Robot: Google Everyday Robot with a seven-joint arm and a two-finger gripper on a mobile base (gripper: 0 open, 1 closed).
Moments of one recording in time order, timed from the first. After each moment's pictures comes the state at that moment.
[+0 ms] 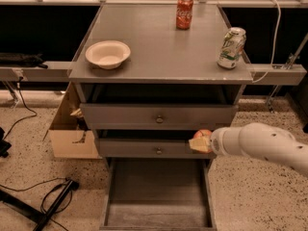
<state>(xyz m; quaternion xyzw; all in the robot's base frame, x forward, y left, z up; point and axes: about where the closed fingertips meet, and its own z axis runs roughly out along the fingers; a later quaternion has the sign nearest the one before) 0.563 -0.168 0.628 -0.17 0.92 0.15 0.33</state>
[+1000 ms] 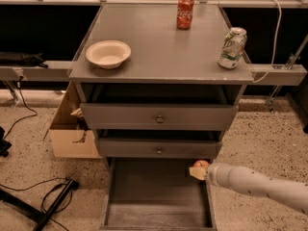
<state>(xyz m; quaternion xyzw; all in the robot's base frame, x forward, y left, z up) 0.560 -0.197 0.414 -0.11 0.93 0.17 0.32</state>
